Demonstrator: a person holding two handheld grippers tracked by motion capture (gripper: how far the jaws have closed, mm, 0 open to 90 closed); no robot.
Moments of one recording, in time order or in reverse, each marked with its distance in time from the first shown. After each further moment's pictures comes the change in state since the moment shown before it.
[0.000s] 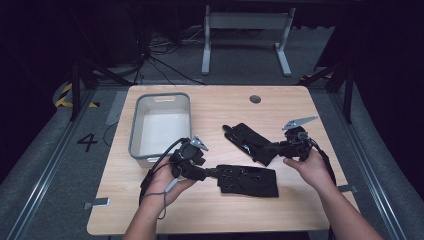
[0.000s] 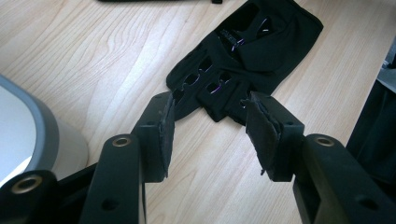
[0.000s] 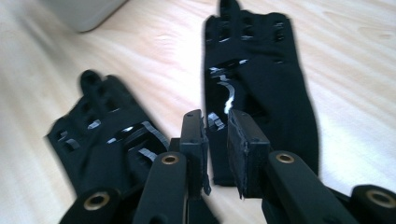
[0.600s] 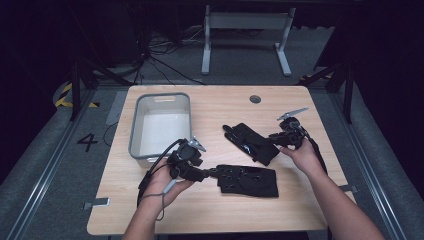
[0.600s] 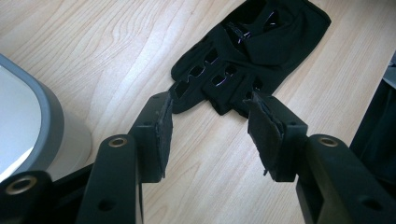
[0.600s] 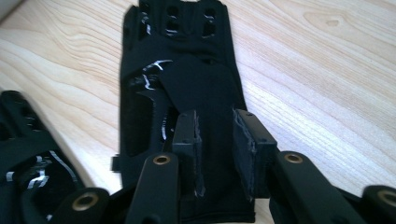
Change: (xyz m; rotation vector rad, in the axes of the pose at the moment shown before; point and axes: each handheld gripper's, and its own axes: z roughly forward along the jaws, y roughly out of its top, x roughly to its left) left arm 0.002 -0.005 0.000 0.012 0.014 -0.016; right arm -0.047 0.010 0.038 0.065 -0.097 0.056
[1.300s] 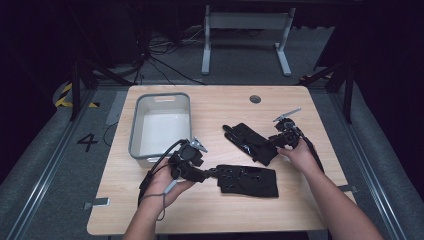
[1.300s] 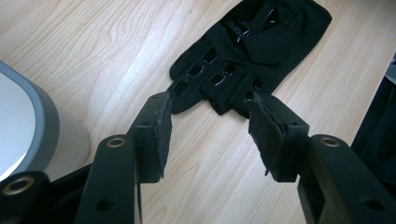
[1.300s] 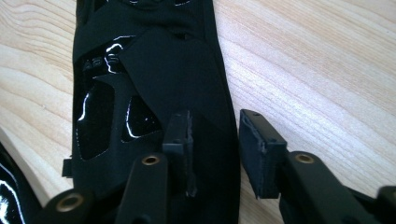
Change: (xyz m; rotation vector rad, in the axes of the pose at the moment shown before) left arm -0.002 0.001 0.002 0.007 -0.002 0.013; right arm -0.012 -0.002 0.026 0.085 -0.019 0.022
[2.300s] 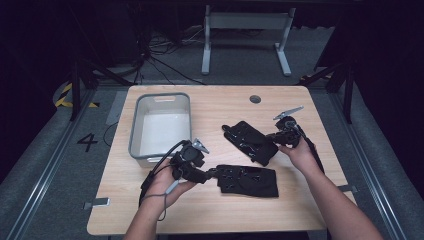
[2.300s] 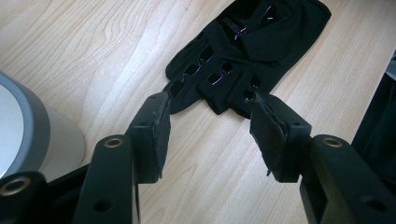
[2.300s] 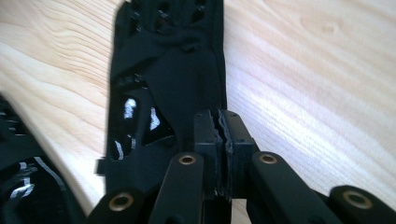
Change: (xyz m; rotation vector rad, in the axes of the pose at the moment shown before) left arm -0.002 0.001 0.004 0.013 -0.001 0.008; right arm 0.020 0.007 -0.024 -0.069 -0.031 -0.053
